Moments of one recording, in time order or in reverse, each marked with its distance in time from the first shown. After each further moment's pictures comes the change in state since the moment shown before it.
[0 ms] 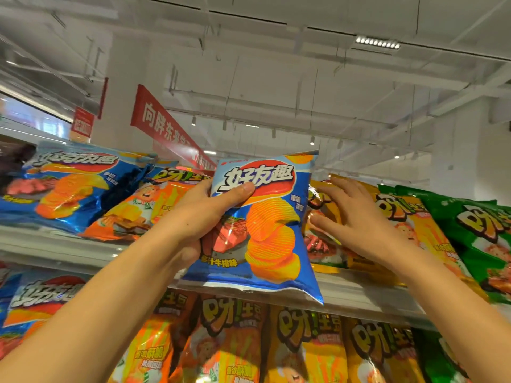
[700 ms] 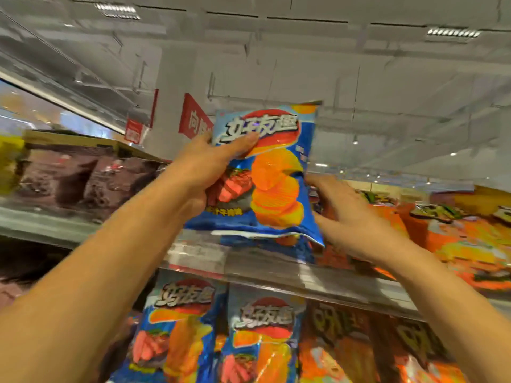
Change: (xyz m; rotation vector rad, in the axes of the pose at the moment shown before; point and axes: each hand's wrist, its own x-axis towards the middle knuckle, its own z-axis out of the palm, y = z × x) left_hand 0.006 0.120 -0.330 0.084 0.158 0.212; right_hand 0.081 -0.369 0.093 0.358 0.041 -0.308
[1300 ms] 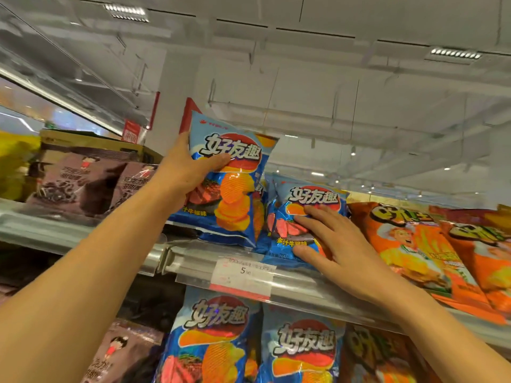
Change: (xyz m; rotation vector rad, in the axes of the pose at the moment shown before) left_hand 0.075 -0.031 -0.117 0.217 0.131 0.188; right_hand 0.018 -0.006 0.073 -0.308 -0.114 0.081
